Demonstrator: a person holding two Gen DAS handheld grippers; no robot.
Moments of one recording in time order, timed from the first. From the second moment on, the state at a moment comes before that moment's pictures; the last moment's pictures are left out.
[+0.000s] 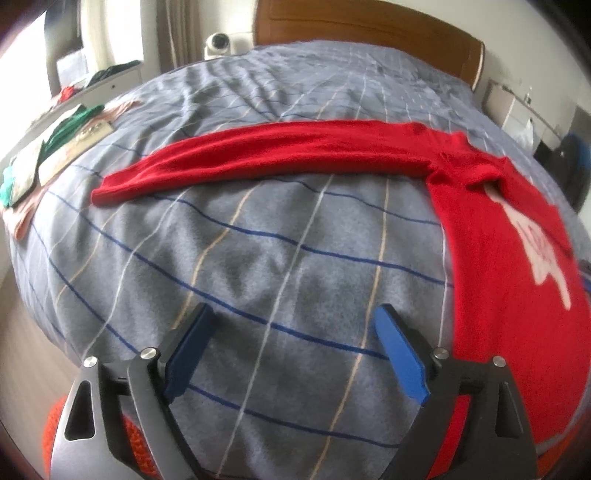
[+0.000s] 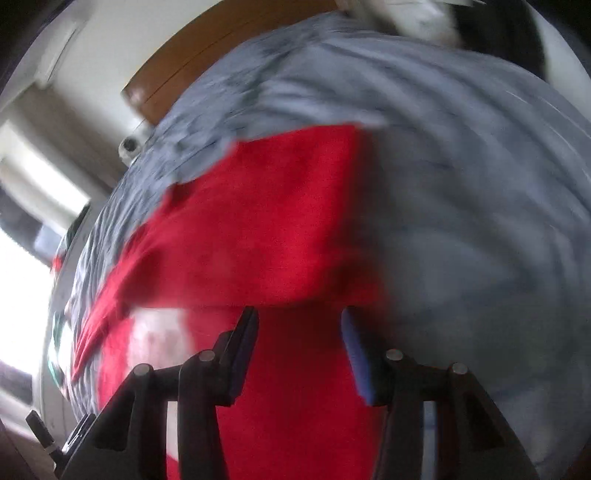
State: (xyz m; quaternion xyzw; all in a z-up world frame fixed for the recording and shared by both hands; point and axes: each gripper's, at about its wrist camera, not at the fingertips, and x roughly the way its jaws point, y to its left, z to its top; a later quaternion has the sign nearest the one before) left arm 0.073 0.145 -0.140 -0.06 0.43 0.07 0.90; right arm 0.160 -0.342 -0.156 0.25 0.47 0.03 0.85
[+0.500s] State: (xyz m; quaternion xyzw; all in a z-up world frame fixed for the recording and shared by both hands) left arm 0.074 0.140 -0.142 -0.06 0.43 0.08 0.90; right arm 0.168 -0.087 -0.087 -0.16 0.41 0.27 0.86
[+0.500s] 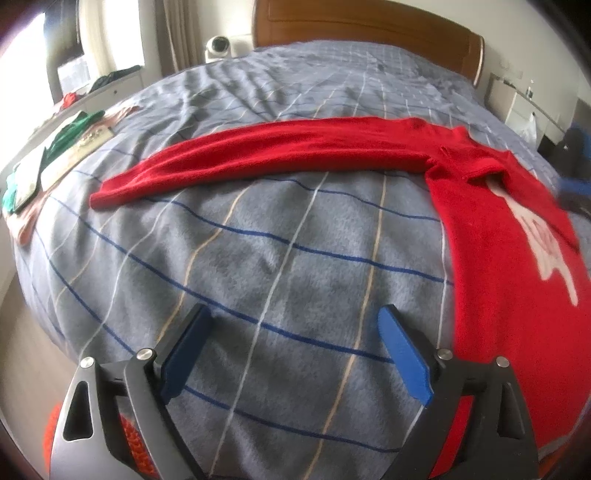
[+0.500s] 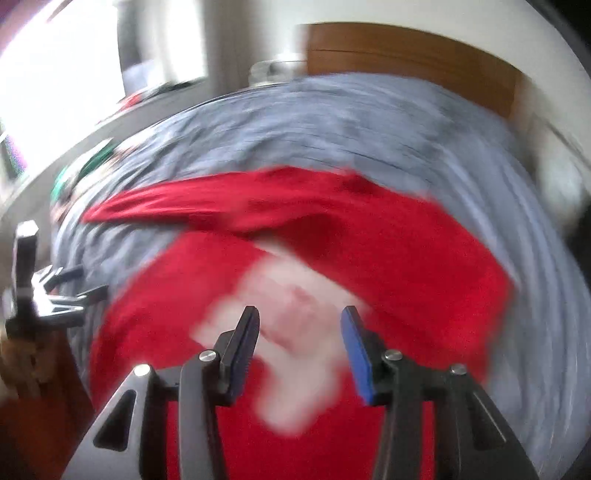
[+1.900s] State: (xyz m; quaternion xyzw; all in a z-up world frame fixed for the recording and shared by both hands) left arm 0.082 0.155 -0.148 -0.10 0.45 0.07 0.88; right arm 0.314 -0.032 -0.136 0.05 0.47 0.15 0.87
